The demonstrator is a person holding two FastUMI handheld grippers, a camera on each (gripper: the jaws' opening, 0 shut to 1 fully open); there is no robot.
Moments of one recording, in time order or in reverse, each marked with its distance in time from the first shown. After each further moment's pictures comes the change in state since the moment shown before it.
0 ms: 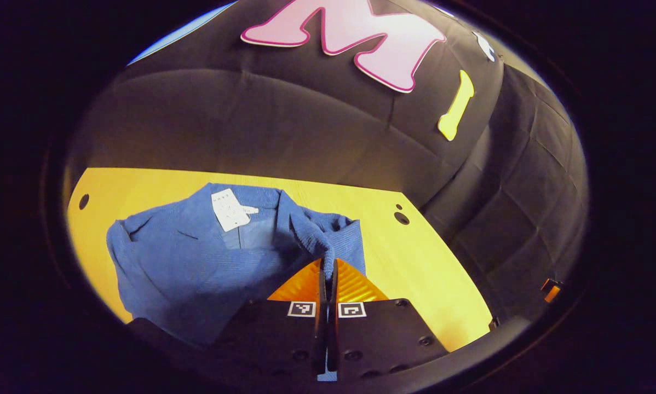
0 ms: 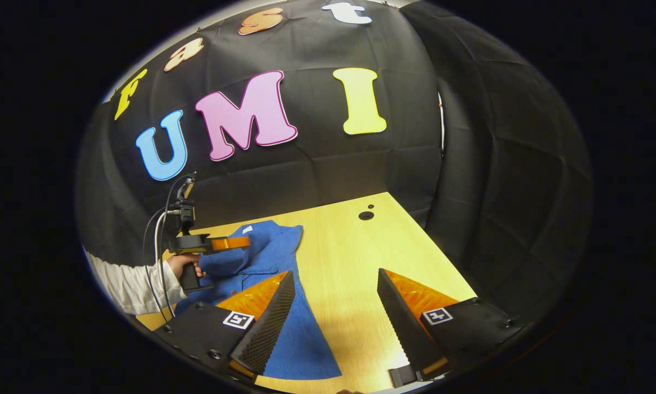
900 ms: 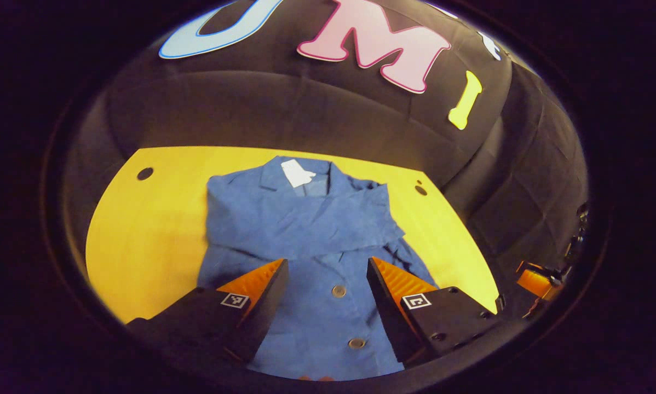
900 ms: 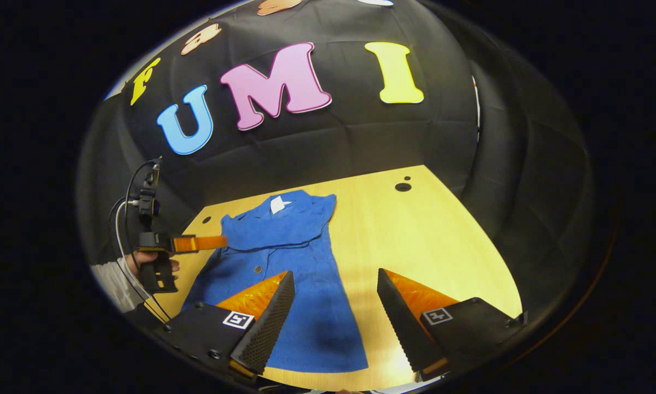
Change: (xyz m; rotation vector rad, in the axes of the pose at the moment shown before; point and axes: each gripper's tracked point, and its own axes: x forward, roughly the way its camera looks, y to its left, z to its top) left arm -0.185 0.059 -0.107 -0.038 0.123 0.252; right arm 0.012 0.058 -0.064 -0.019 0.172 0.161
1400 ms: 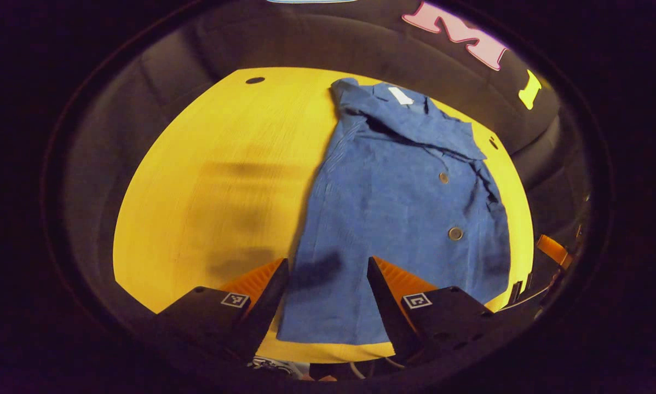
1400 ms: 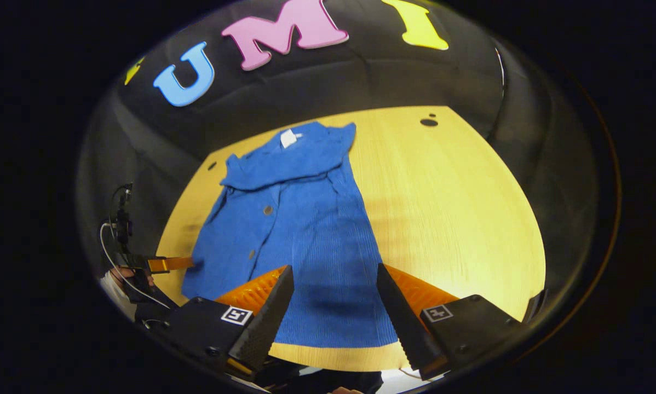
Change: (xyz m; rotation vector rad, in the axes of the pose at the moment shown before) left arm -0.073 0.106 -0.167 -0.186 0.325 0.244; right arm 0.020 0.012 -0.105 -0.003 0.412 -0.021
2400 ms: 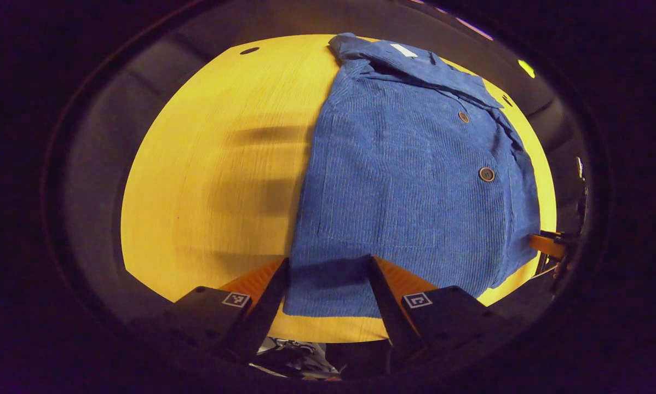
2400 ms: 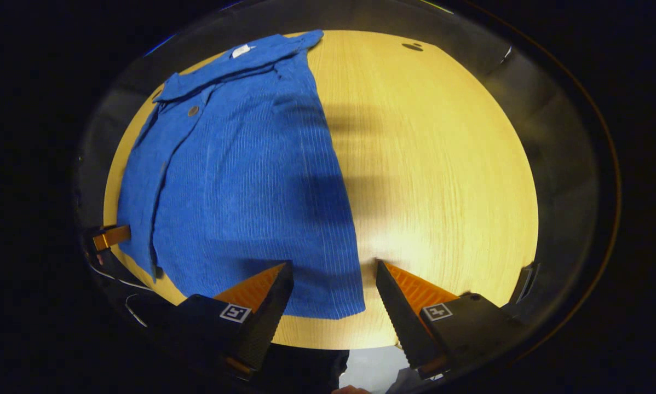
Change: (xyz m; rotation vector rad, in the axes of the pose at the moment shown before) left arm 0.016 -0.006 -0.042 0.108 0.143 0.078; right arm 0.030 -0.046 -0.085 -0.073 0.353 -0.227
